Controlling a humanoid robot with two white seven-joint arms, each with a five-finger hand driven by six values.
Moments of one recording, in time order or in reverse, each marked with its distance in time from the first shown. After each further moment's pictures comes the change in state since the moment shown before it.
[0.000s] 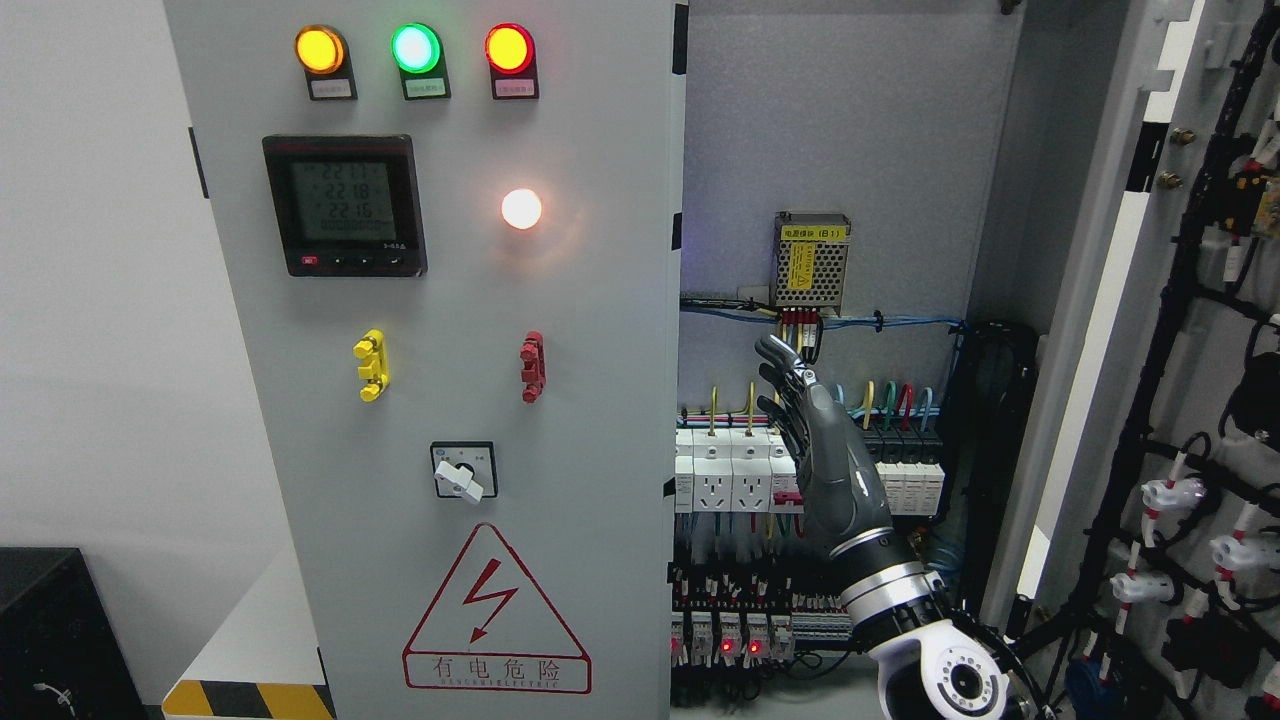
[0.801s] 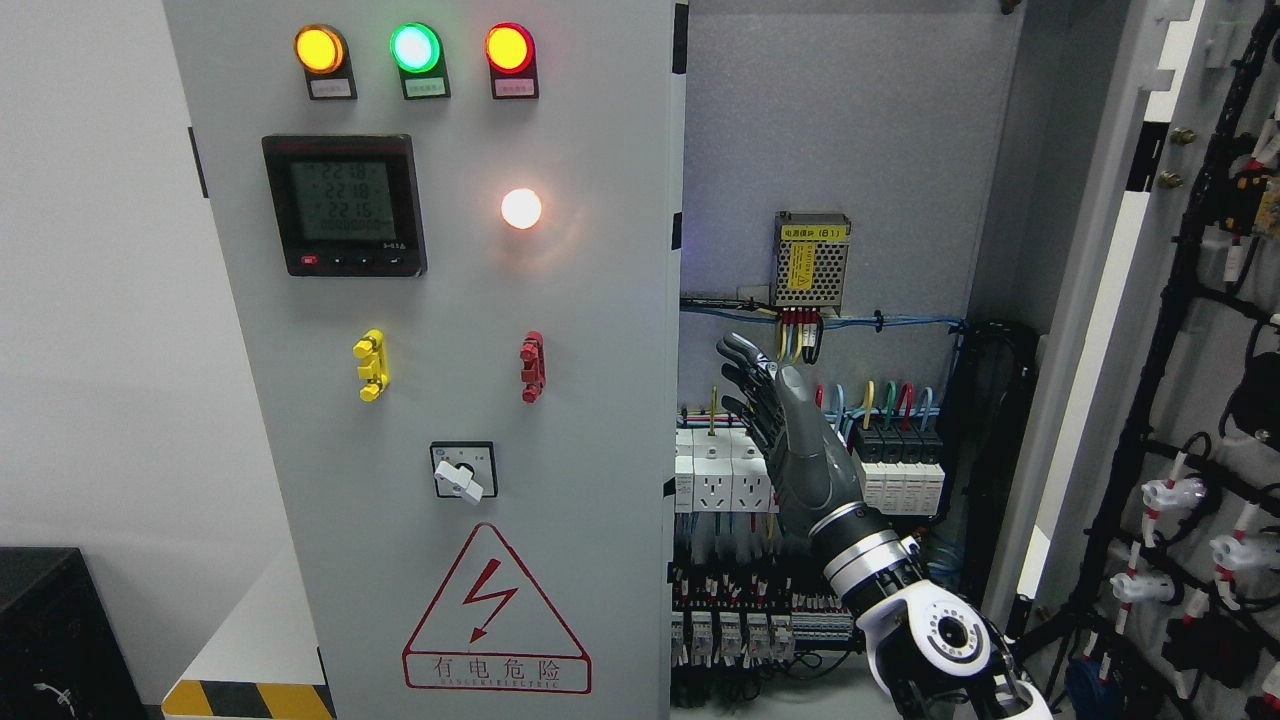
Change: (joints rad) left arm 0.000 -0.009 -0.013 0.000 0.000 0.000 -0.001; right arm -0.087 0.000 -0.001 0.124 -0.100 0.066 0.137
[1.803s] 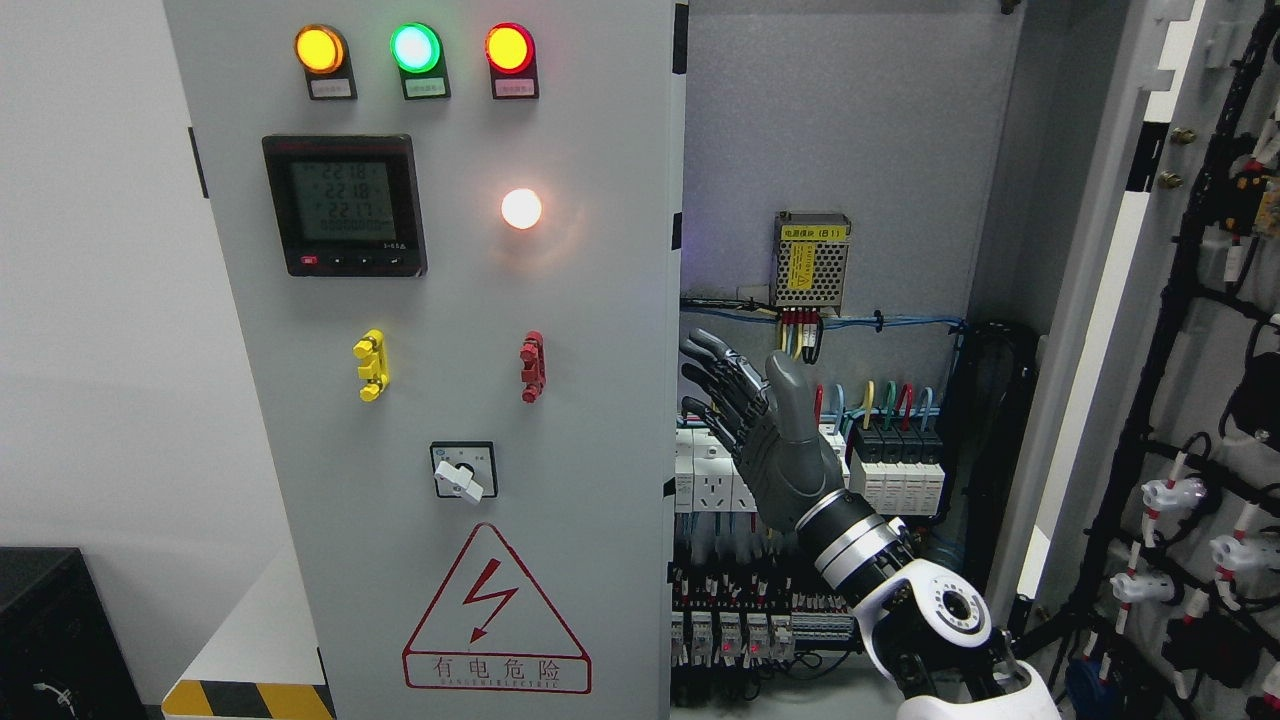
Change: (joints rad) left arm 0.000 -0.002 -0.003 0.000 0.000 0.000 0.000; right arm -0.035 0.000 -0.006 0.022 -0.122 0.044 0.138
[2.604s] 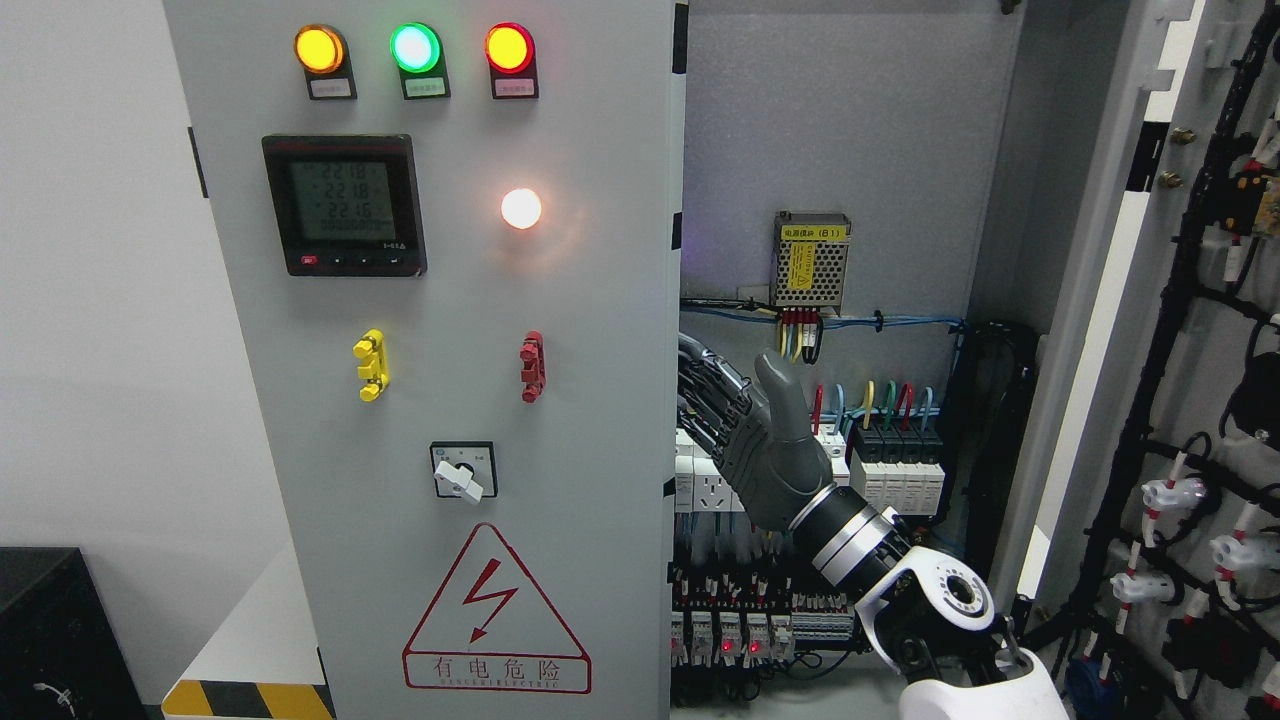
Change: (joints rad) left arm 0.000 0.000 -0.001 0.000 0.000 0.000 0.000; right arm -0.030 0.000 -0.029 0.031 -0.031 0.042 0.200
